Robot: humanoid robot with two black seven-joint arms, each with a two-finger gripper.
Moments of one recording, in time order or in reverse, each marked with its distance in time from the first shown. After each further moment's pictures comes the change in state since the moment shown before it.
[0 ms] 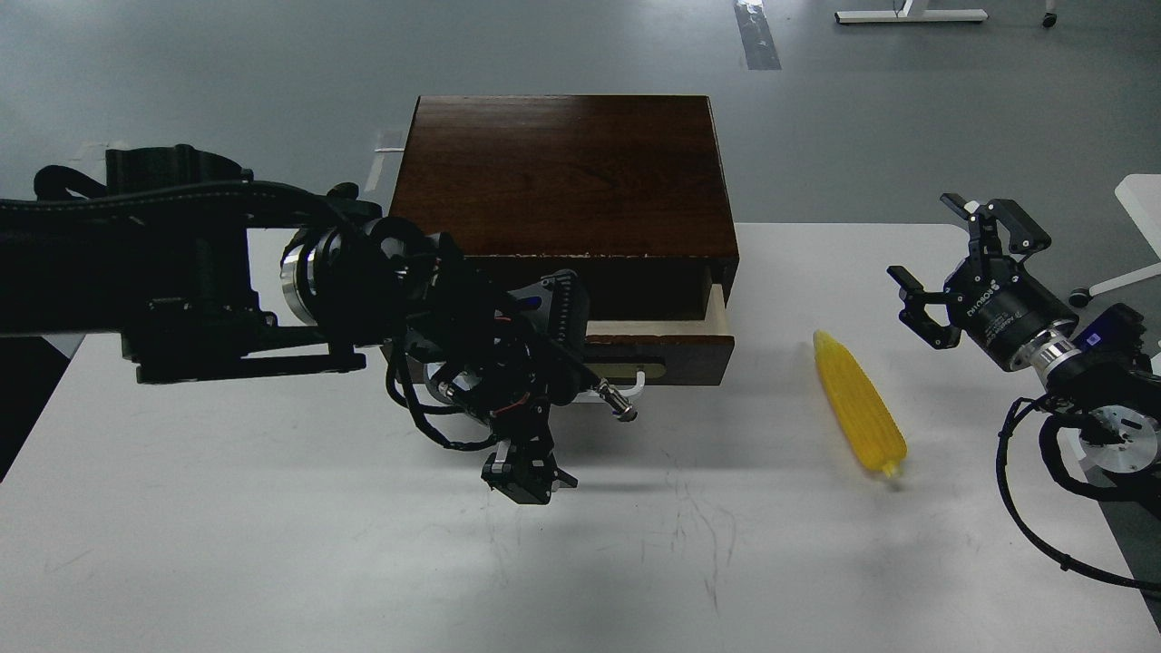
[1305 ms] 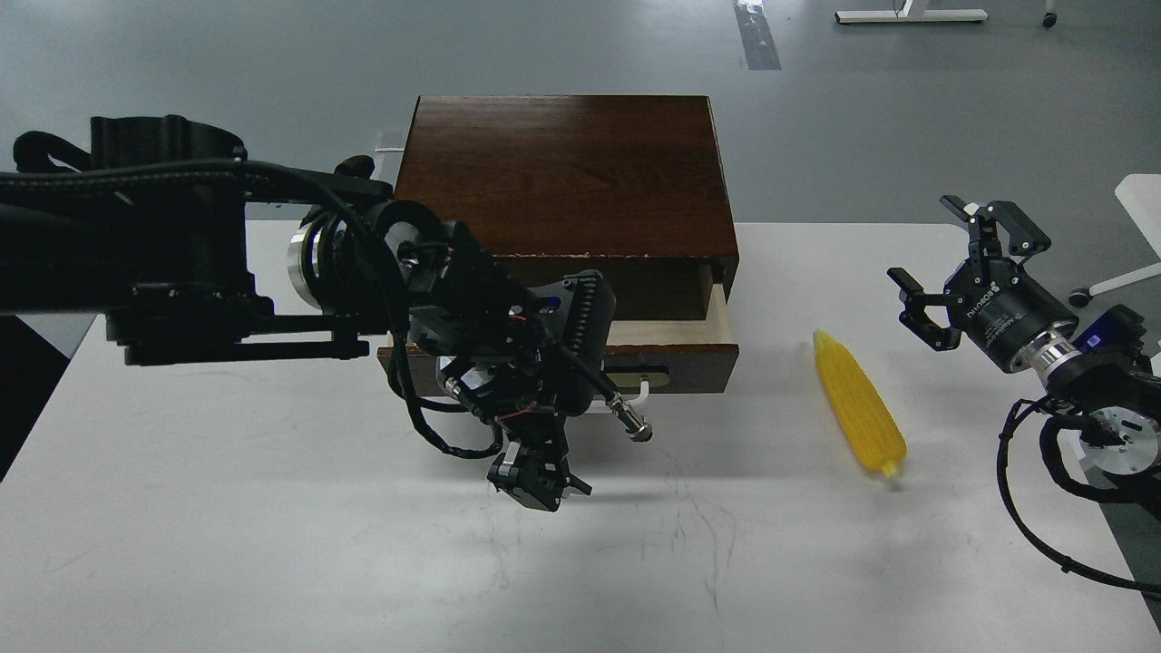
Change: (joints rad) left arm -0.102 0.032 -0.029 -0.083 0.024 0.000 0.000; right arm -0.004 -0.002 -0.003 0.001 0.000 0.000 0.000
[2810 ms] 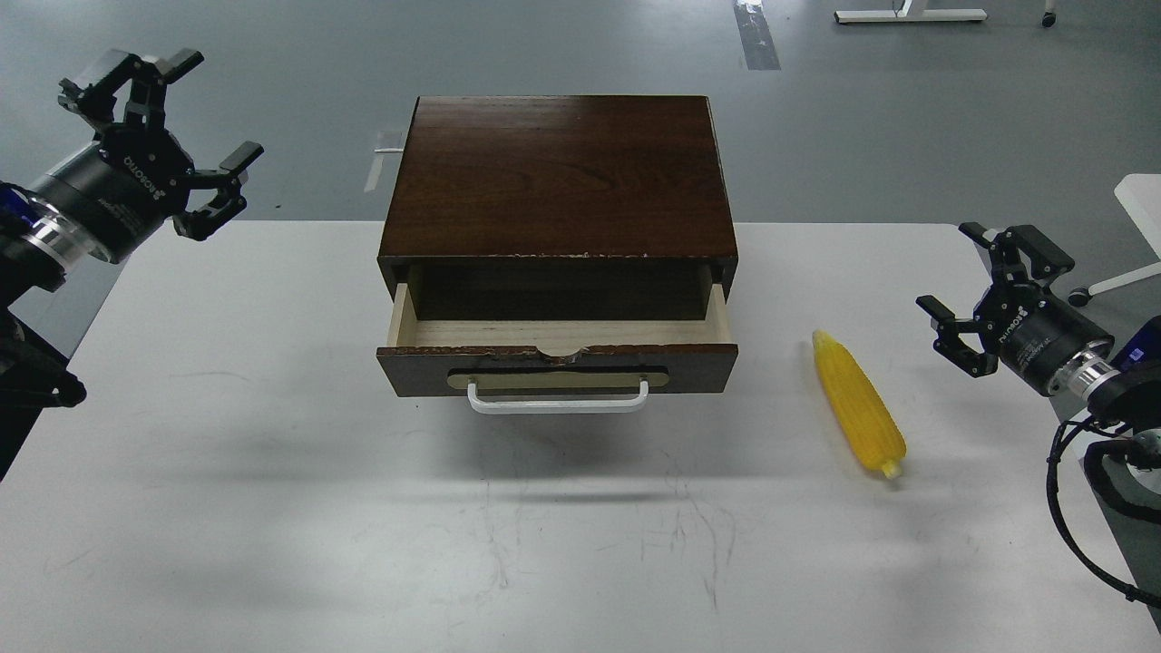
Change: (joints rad) left arm 0.903 0.410 -0.614 0.679 -2.067 0.000 0.000; right arm -0.022 -0.101 -0.015 0.011 -0.200 0.000 0.000
